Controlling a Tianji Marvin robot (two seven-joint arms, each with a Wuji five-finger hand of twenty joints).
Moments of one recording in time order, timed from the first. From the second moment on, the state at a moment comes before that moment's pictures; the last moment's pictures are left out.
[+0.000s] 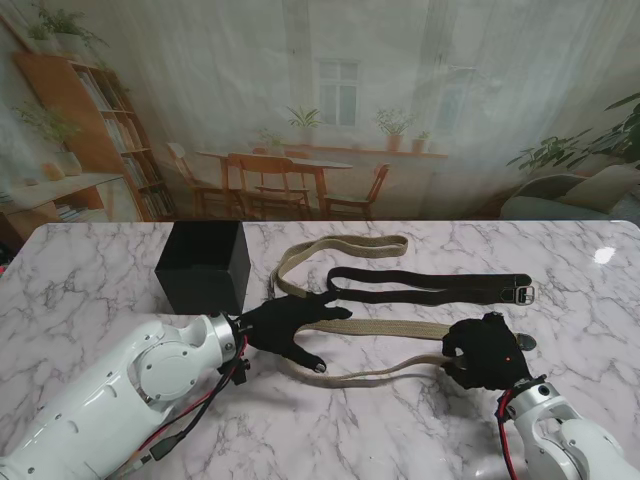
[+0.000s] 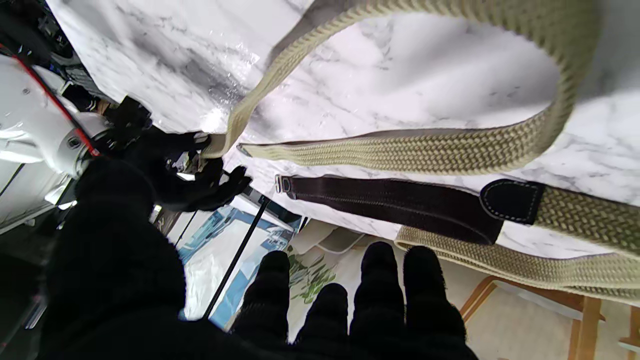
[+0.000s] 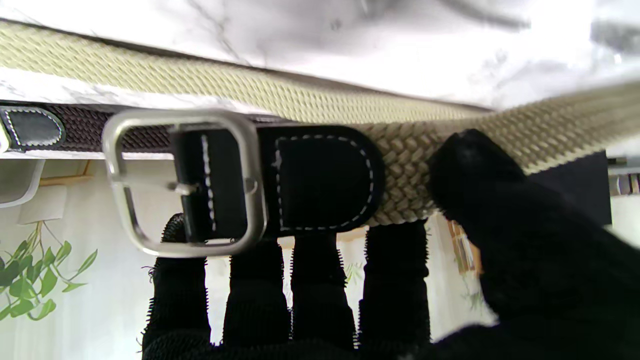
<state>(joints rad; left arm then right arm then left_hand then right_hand) 1.32 -1.03 -0.95 -1.51 0.55 -0.42 -0.28 -1.85 -1.06 1.48 -1.55 -1.14 -0.28 -0.36 0.68 -0.34 0.00 0.00 0.32 0.08 0.03 0.27 0.19 0.14 -0.01 0.04 0.33 0.13 0.14 0.31 0.07 0.05 0.57 0.36 0.46 -0.67 1.03 -0.23 0.89 -0.20 1.08 0.45 0.80 0.07 0.57 0.46 0.69 0.13 0.29 0.33 0.16 0.35 0.94 0.37</state>
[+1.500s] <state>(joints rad) 1.19 -1.04 -0.73 -1.43 0.75 -0.25 -0.29 -1.95 -1.08 1.56 -1.79 -1.09 -0.23 -0.29 1.21 -0.16 0.17 0.00 0.66 0.08 0.46 0.50 0.91 0.06 0.32 0.46 0.80 0.13 0.45 0.54 0.31 0.13 1.00 0.48 0.50 -0.73 1.08 -0.23 0.95 -0.10 1.06 0.49 0.85 0.07 0.57 0.48 0.71 0.13 0.29 0.36 0.16 0.36 0.92 0.37</state>
